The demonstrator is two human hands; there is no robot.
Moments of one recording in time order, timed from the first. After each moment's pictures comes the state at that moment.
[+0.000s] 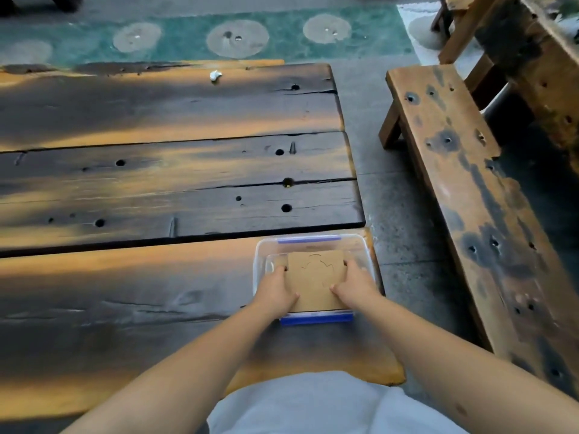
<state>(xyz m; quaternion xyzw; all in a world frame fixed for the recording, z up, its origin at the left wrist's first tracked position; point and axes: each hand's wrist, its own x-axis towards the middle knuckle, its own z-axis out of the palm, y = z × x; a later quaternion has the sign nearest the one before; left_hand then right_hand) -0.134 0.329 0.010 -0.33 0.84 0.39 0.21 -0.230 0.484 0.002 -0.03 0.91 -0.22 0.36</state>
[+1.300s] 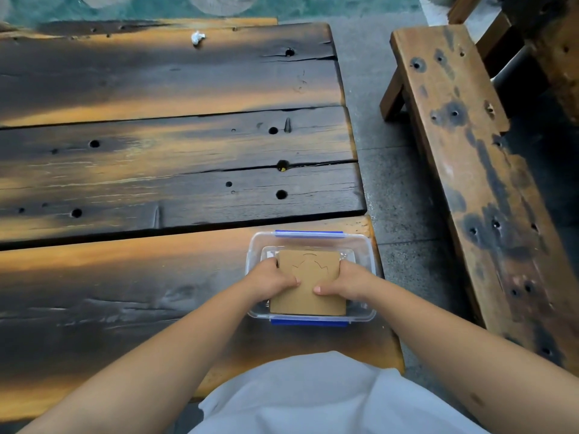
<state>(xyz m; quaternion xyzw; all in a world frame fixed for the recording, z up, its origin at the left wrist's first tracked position) -0.156 0.300 -0.008 -0.35 0.71 0.53 0.31 -0.251 0.481 -0.004 -0.07 0.81 -0.24 0.53</state>
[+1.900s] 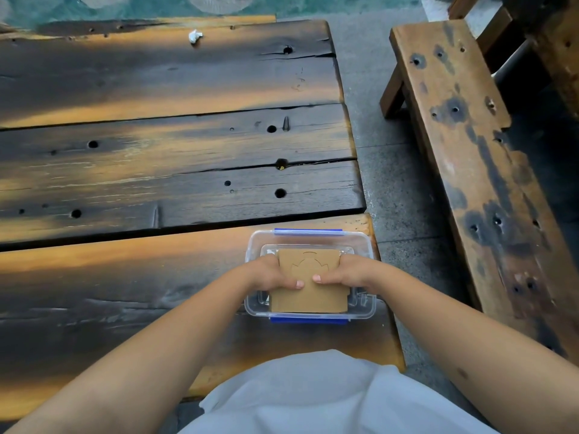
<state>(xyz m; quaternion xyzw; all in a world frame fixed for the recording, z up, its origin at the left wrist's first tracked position) -0.173 0.290 0.003 -0.29 0.73 0.47 0.41 -0.274 0.481 -0.007 -0.07 0.75 -0.25 0.61</state>
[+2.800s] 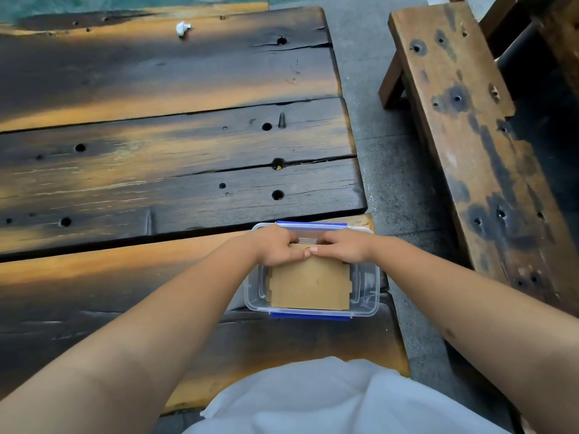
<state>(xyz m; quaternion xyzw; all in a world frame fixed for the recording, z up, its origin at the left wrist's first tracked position) -0.241 0.265 0.007 -0.04 0.89 0.23 0.40 -0.330 0.451 -0.007 -0.32 0.79 -0.09 0.51</state>
